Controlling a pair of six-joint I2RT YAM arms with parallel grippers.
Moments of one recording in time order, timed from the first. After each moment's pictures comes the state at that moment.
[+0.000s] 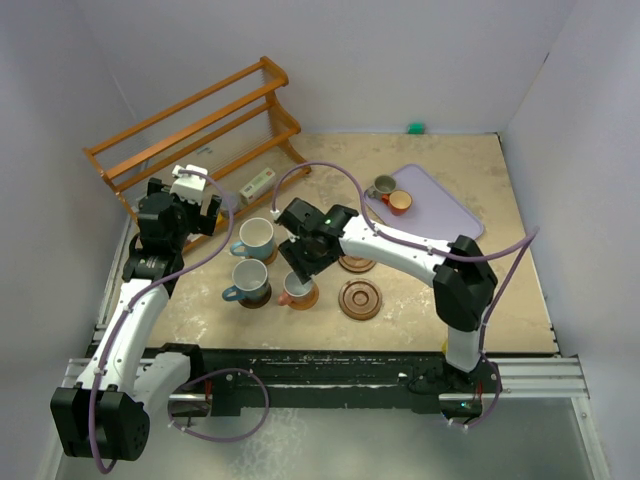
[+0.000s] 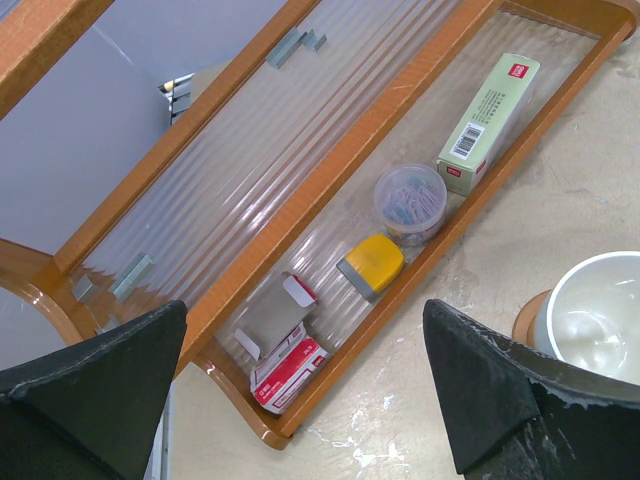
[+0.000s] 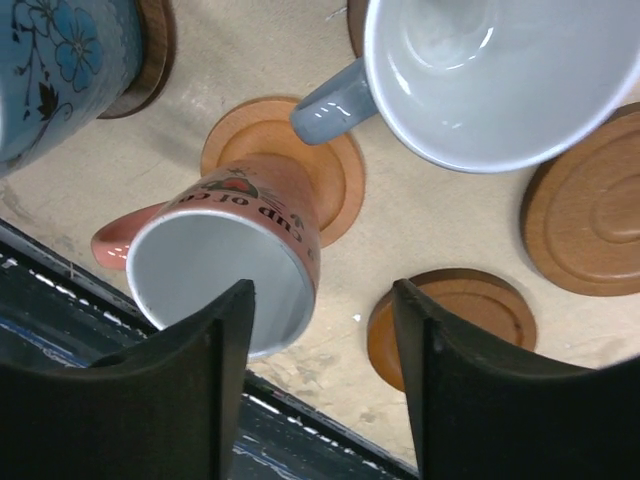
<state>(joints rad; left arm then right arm) -0.06 0.93 0.75 -0.11 -0.08 0.32 0.96 1.88 1.56 -0.87 0.05 0.28</state>
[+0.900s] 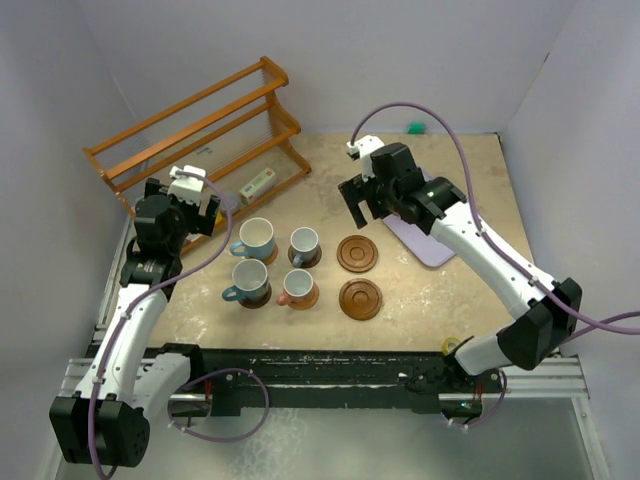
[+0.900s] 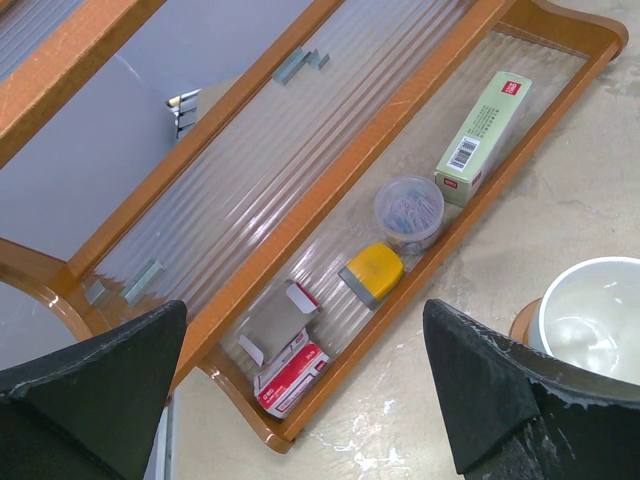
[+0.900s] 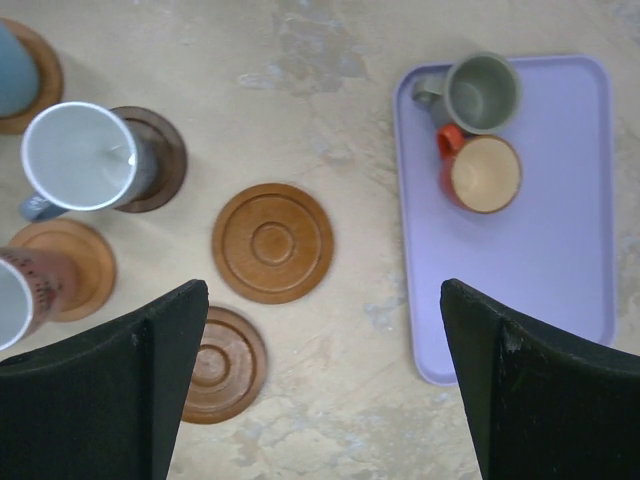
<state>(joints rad) -0.06 0.90 0.75 -0.11 -0.08 0.32 0.64 1.46 1.46 -0.76 0.19 -0.04</state>
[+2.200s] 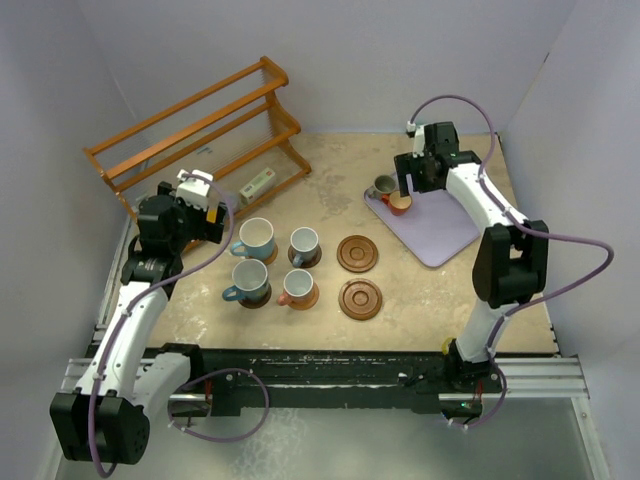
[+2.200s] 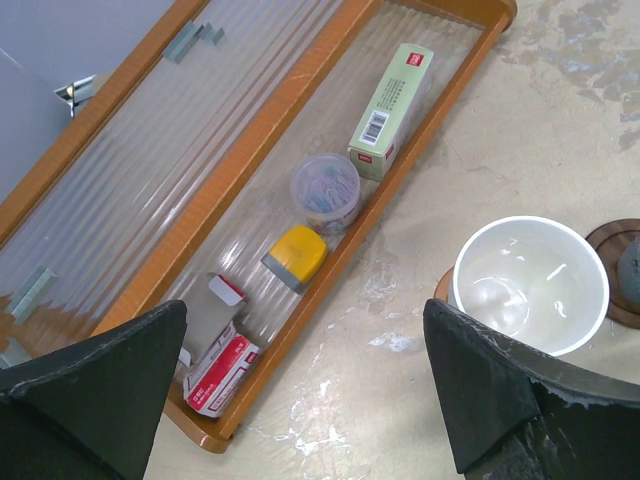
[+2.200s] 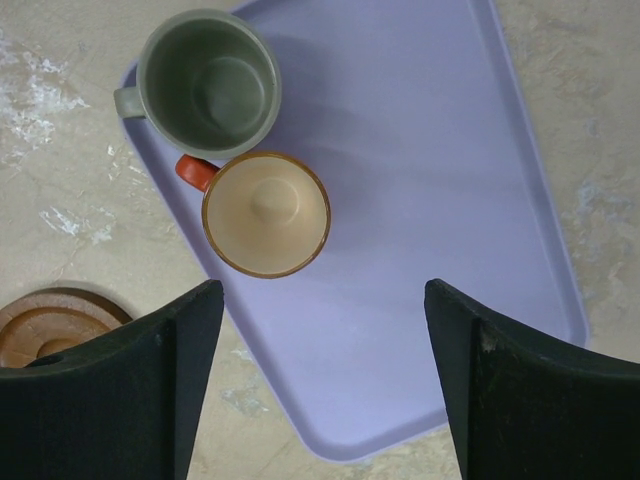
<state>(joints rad) -0.06 0.92 0.76 -0.19 0.09 0.26 0.15 1.81 1.53 -0.62 0.03 -0.10</state>
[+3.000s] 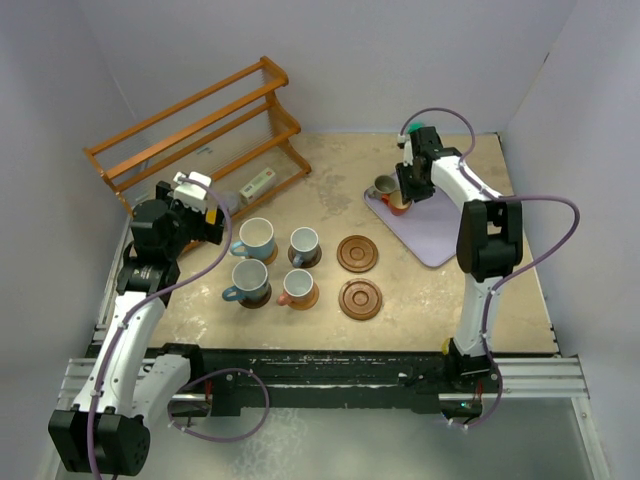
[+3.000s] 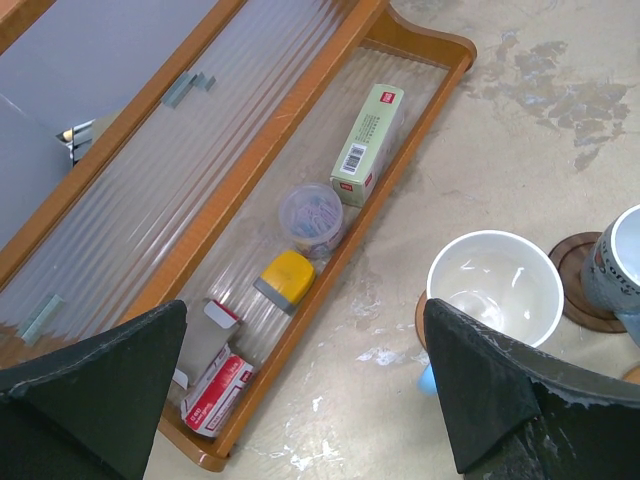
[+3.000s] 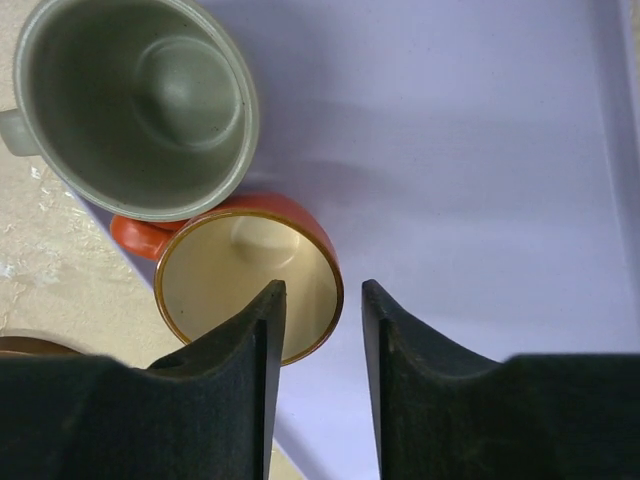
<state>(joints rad) -0.06 0.84 0.75 -0.19 0.15 0.26 0.15 2.07 1.68 -0.70 0.03 -0.05</state>
